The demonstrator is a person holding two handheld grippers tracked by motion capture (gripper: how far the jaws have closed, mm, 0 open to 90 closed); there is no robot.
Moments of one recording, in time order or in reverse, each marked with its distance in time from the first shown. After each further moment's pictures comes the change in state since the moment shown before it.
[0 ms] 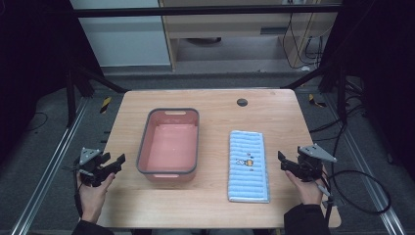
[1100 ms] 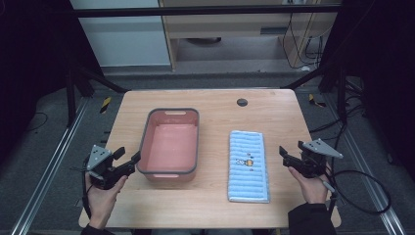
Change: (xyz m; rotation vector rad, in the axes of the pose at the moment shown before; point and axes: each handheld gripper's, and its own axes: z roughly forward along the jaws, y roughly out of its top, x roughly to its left) left arm -0.070 0.024 -0.026 -0.108 -0.143 0.102; right arm -0.001 0.022 -0.011 -0.051 0.048 -0.004
